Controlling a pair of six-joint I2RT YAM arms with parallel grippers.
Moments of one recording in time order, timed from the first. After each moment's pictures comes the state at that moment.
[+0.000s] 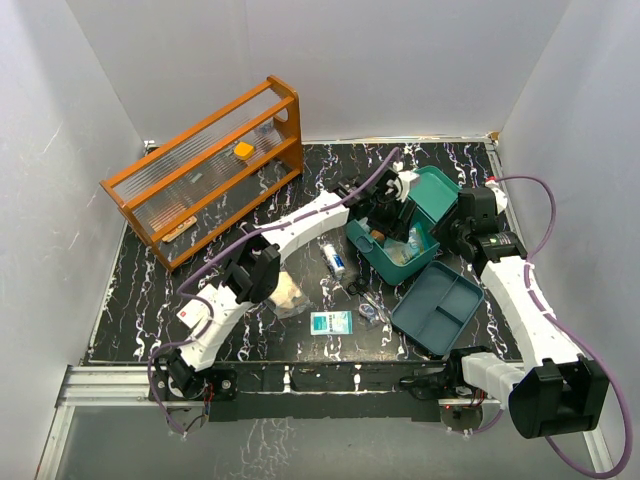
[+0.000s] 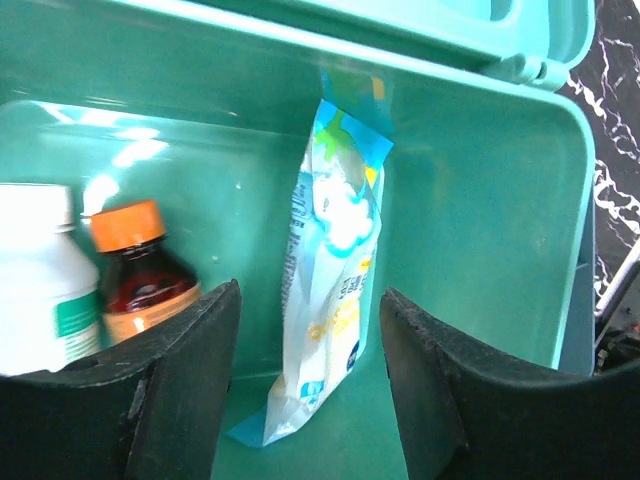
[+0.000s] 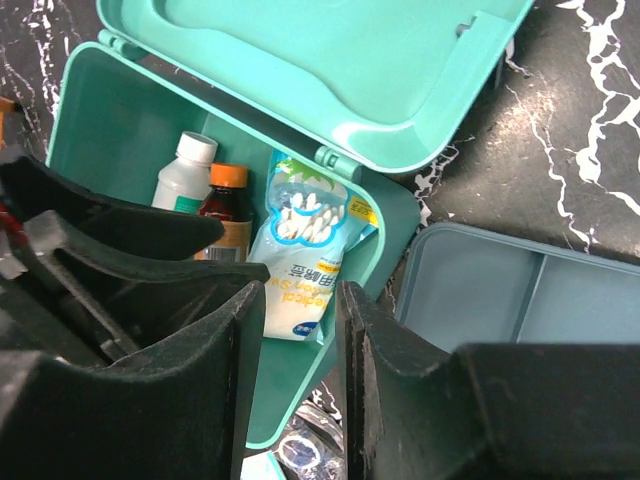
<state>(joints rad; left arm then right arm) -0.87 2.43 2.24 -0.65 0.34 -0.24 0.10 1.07 0.92 -0.60 0.13 0.71</state>
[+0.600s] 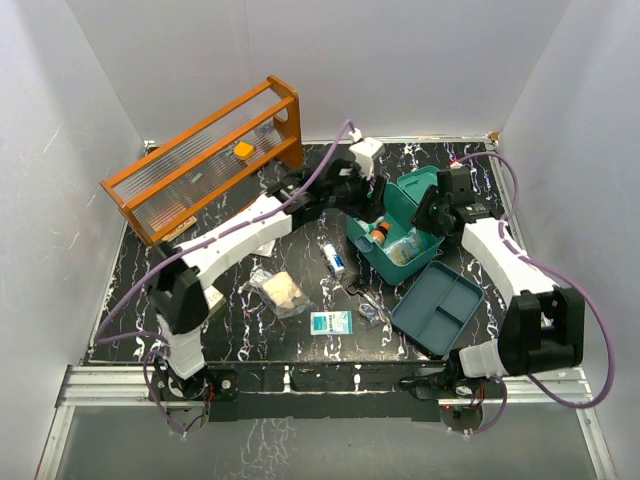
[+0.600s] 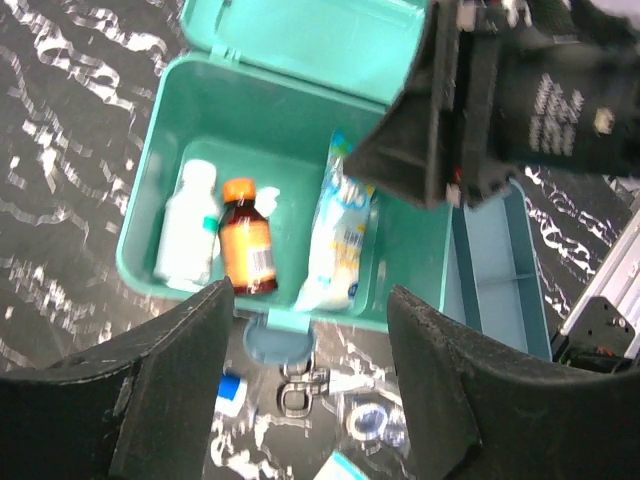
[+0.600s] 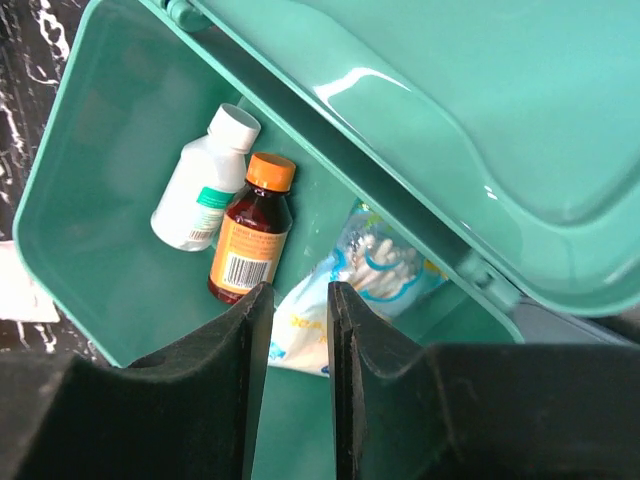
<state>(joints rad) -0.84 1.89 1.80 -0.45 0.13 -0.22 0.12 1.35 1.03 -0.49 -0.04 0.59</state>
